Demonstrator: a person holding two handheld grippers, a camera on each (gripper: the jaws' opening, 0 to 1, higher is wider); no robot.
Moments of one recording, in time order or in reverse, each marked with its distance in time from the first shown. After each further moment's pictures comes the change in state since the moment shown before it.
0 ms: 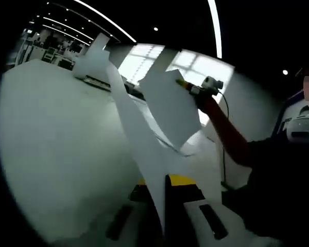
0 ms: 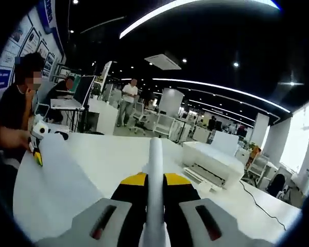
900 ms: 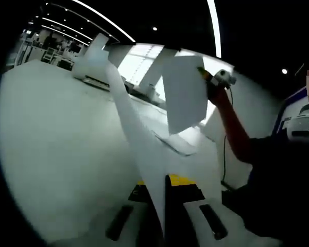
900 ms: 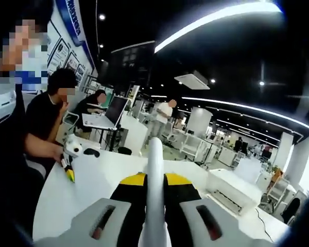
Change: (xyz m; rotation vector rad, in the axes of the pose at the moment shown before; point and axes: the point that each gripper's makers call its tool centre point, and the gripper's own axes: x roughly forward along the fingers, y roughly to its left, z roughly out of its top) left arm 0.001 -0.002 -0.001 0.008 0.004 -0.003; right arm -0.035 0.059 0.075 -0.082 -0.144 0.259
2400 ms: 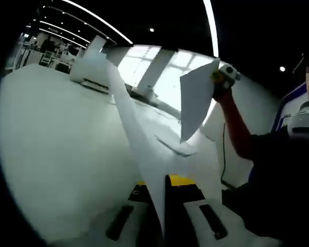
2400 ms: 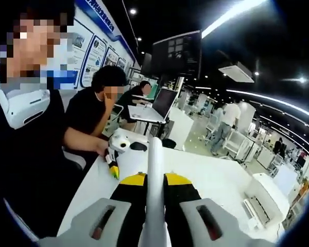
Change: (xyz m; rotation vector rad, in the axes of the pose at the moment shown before) left arm 0.000 -0.003 0.002 0.025 -0.008 -0.010; right arm 0.017 0.094 0.005 -0.044 0.097 0.393
